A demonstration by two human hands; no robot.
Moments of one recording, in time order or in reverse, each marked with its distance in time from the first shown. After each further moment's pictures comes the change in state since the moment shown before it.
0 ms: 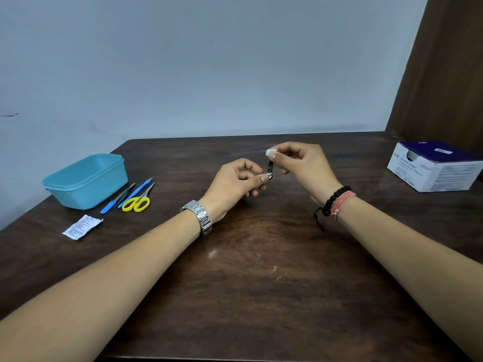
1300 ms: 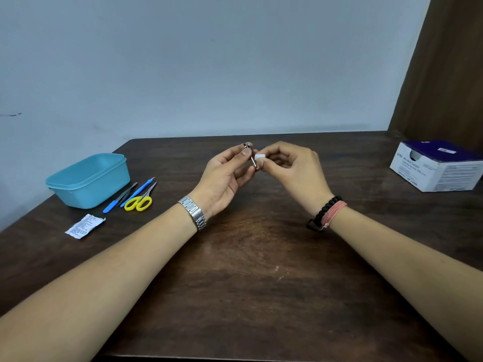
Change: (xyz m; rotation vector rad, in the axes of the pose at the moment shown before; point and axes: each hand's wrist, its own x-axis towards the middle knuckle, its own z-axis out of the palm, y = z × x) left_hand -0.003 0.024 -0.009 -0.719 0.072 -0.099; right_hand -0.019 -0.013 0.019 -0.118 -0.017 -0.220
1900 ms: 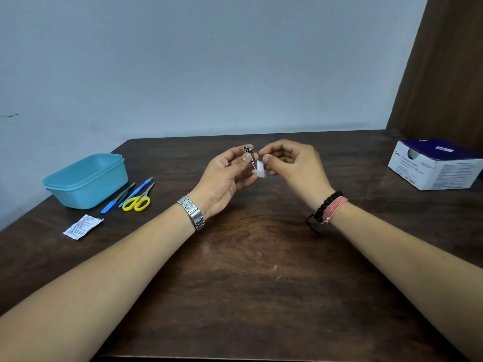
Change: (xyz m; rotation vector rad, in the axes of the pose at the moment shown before) left_hand 0.004 -0.006 -0.004 0.135 -0.038 -0.015; right_hand 0.004 0.005 -0.005 0.080 0.012 0.131
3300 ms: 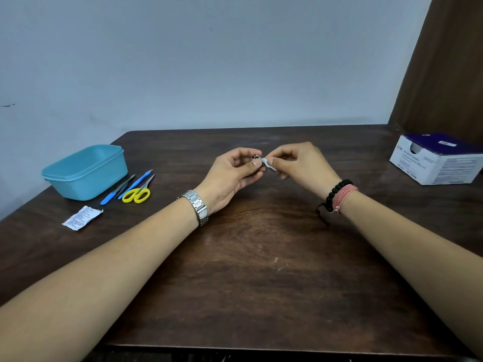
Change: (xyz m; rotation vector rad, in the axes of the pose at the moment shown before) left_hand 0.000 -0.012 -0.002 0.107 -0.008 -0.003; right_hand 0.011 0.019 -0.013 -0.248 -0.160 0.109
